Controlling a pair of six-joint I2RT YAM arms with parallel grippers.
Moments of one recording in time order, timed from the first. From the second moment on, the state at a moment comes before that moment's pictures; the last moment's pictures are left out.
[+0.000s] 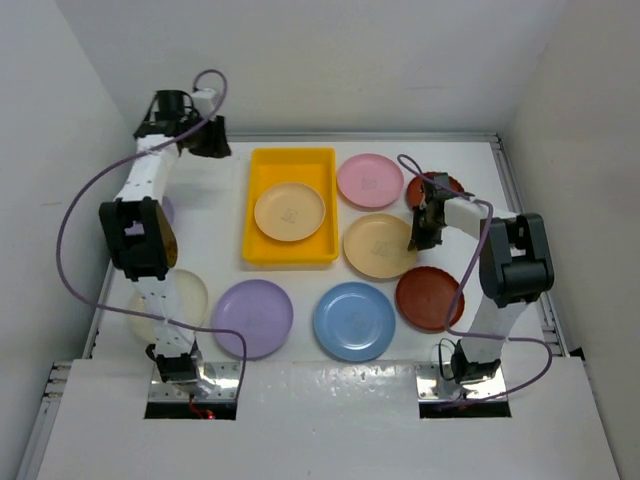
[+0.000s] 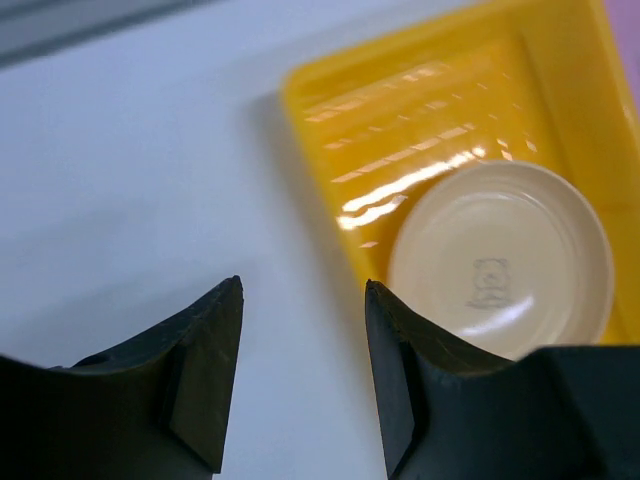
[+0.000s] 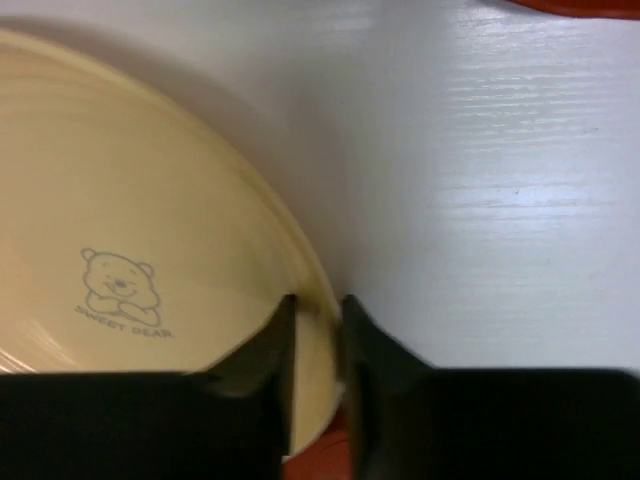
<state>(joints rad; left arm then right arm) 0.04 2.08 1.93 -0.61 0.44 0.16 0.10 1.84 1.06 -0.46 -0.05 0.28</state>
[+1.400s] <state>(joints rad) 0.74 1.92 1.54 -0.54 0.10 0.07 0.48 2.22 1.82 -0.40 -0.13 0.33</state>
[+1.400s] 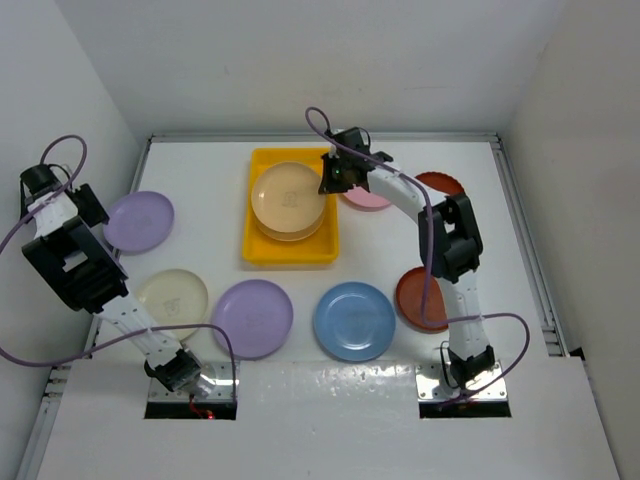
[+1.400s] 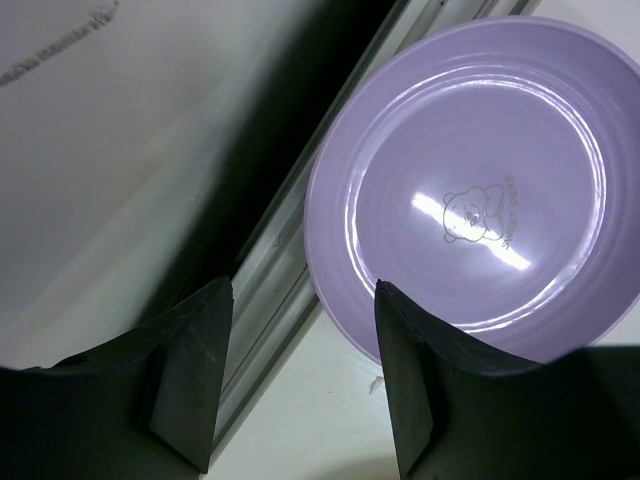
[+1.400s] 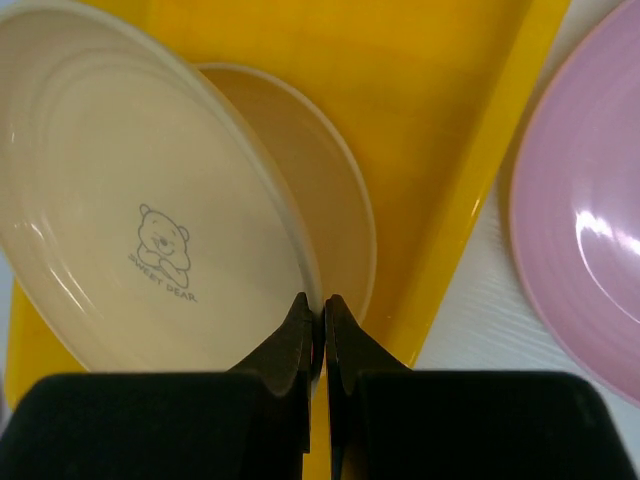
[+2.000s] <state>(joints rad) 0.74 1.92 1.52 -0.53 0.11 0.09 0.49 2.32 1.84 -0.39 -0.15 0.37</state>
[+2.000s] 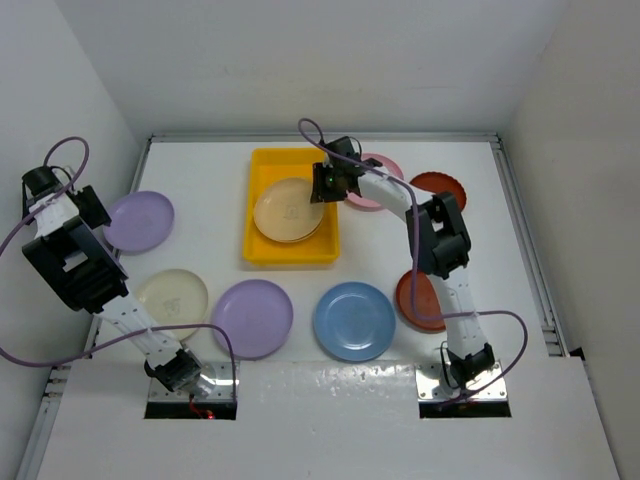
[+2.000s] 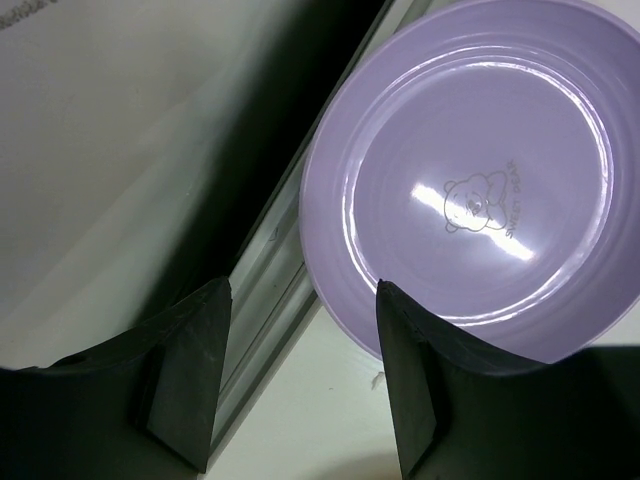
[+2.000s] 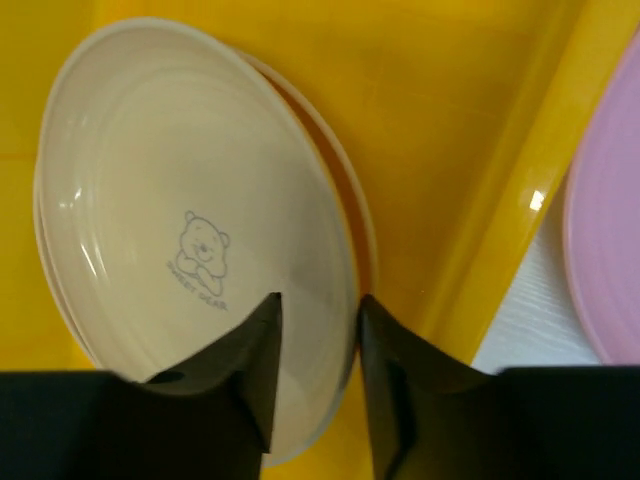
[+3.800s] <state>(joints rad) 0.60 1.92 1.70 -0.51 0.55 0.04 0.48 1.66 1.36 -0.27 0.08 0.17</state>
